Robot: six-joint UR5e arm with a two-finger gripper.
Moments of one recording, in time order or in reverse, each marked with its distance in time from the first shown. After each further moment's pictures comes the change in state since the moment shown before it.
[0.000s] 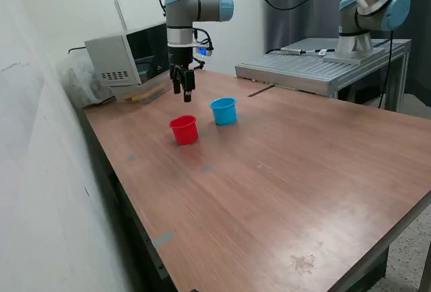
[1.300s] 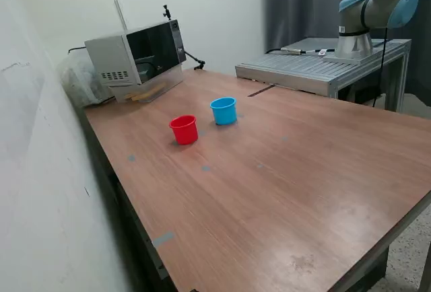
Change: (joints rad) arm 0.250 -0.763 0.147 0.689 -0.051 0.145
